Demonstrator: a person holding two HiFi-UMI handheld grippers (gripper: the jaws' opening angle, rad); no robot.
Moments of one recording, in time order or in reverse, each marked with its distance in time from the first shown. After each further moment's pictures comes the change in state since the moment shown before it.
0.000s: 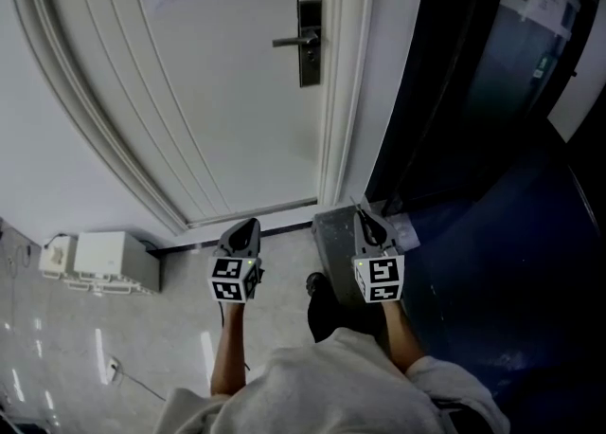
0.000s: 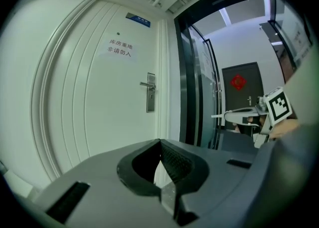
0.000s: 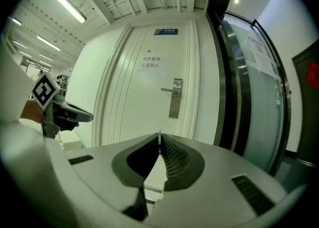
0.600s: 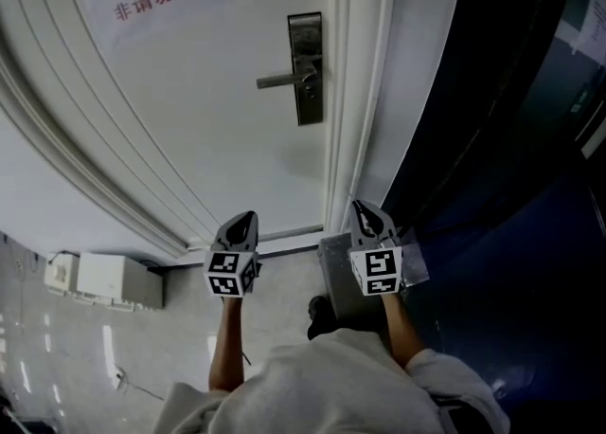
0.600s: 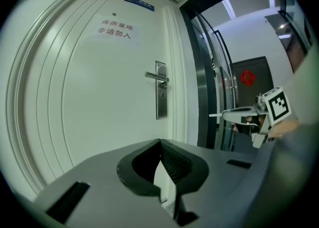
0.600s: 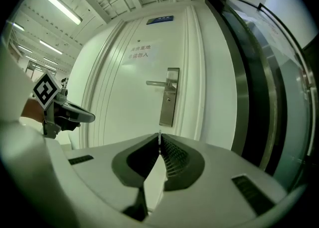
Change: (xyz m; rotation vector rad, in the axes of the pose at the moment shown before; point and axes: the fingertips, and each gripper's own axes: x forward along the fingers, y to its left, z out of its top) left arm 0.203 0.064 0.068 0.011 0.020 0.064; right arm 0.214 -0.102 0.028 0.002 -0.033 0.087
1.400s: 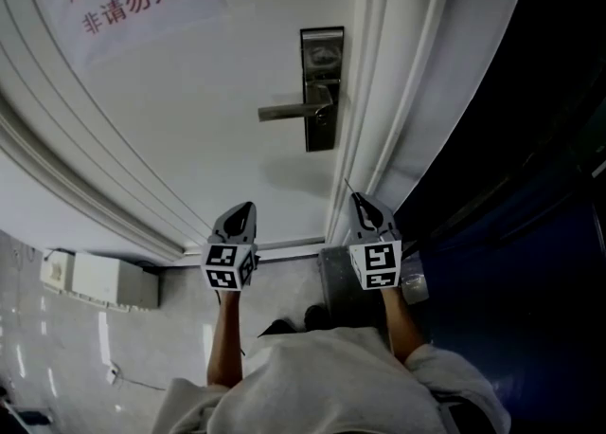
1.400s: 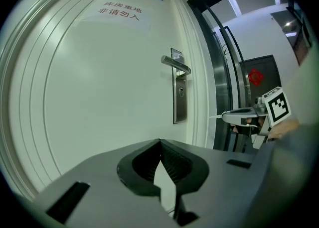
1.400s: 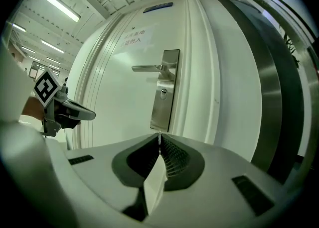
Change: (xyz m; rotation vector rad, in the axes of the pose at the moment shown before) left arm 0.113 0.062 0.025 -0.022 0.012 0.046; right arm 0.139 -0.041 0.003 -0.011 0.026 0.059
